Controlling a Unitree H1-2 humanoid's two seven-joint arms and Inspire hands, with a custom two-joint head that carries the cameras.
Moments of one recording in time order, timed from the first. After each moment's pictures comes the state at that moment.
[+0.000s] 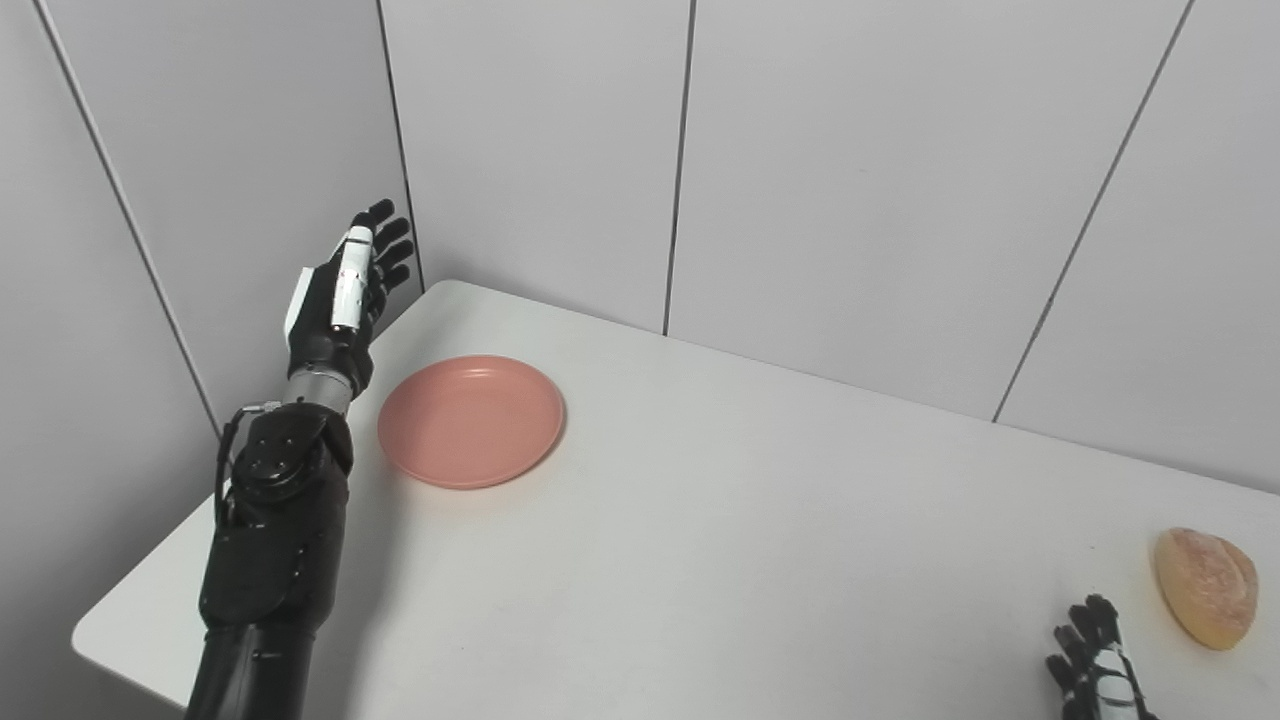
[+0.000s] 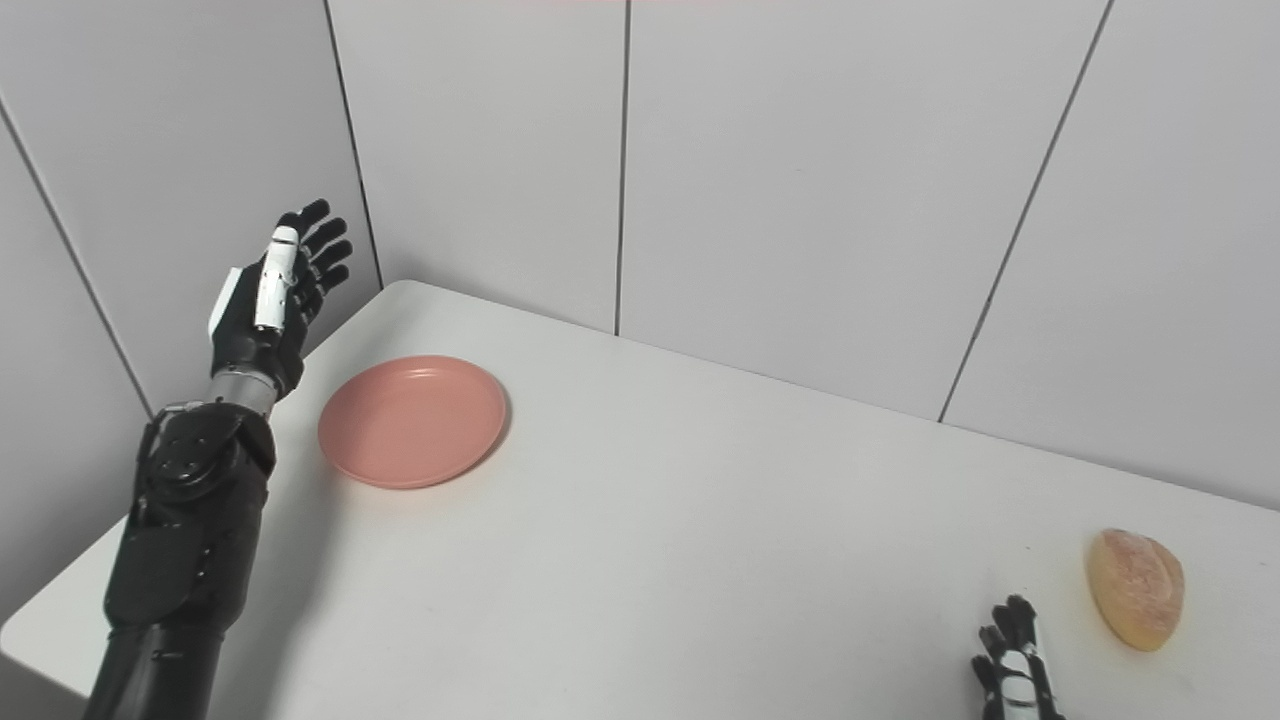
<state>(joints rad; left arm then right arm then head) -0.50 0.44 0.46 0.16 -0.27 0.18 0.02 -0.07 -0.03 0.00 -0.05 0.13 -0.02 0.08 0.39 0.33</state>
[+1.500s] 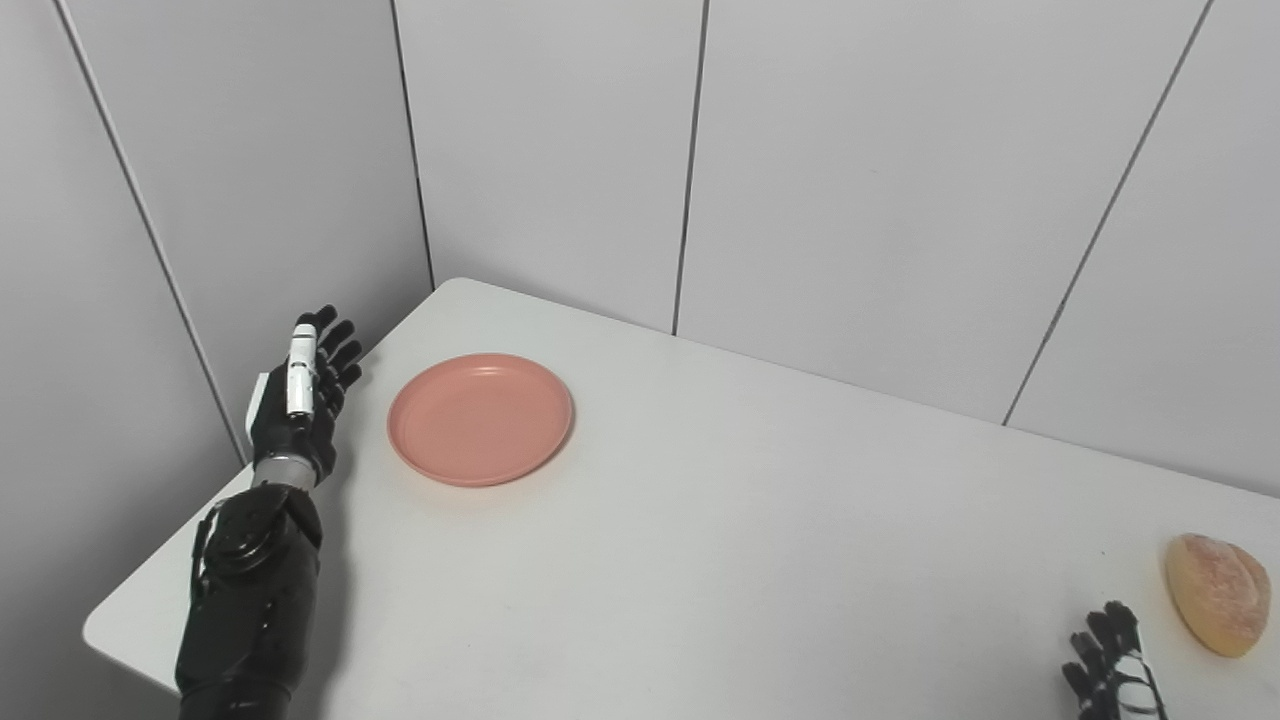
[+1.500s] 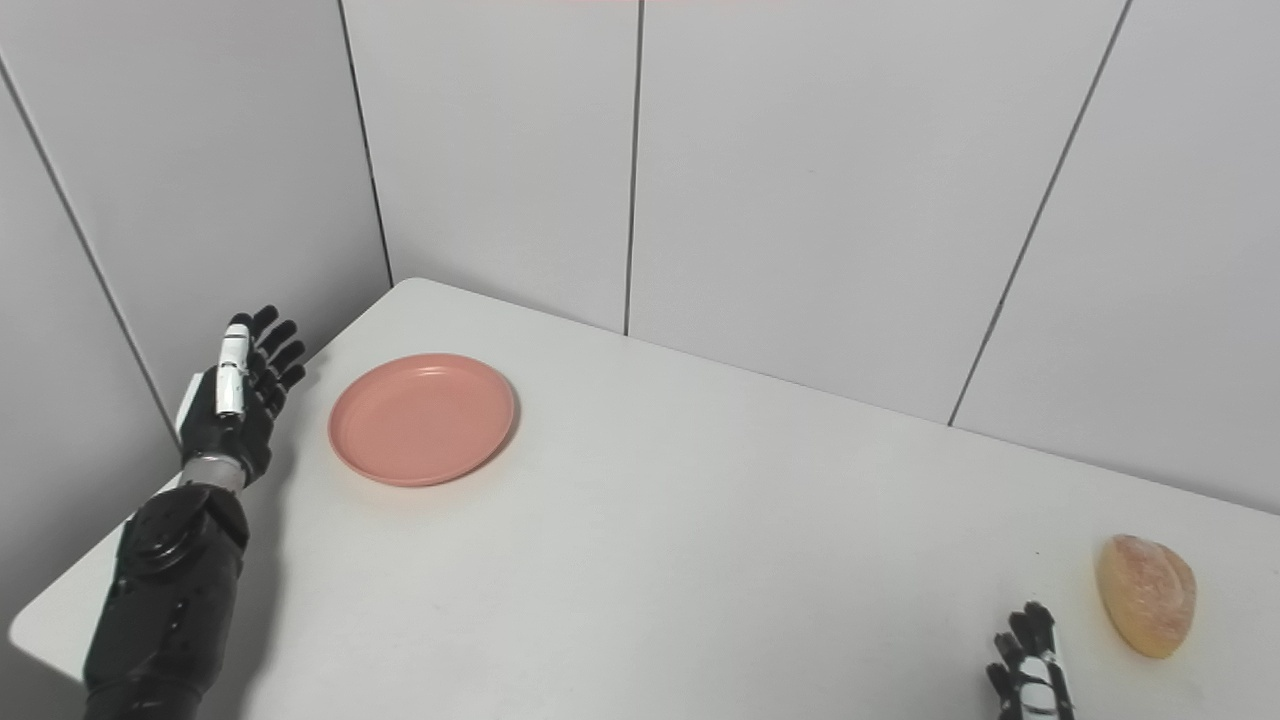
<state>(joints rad) -0.41 0.42 0.53 0.37 -0.37 0.09 0.03 -0.06 -0.04 0.00 -0.09 0.14 0.01 0.08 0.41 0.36</state>
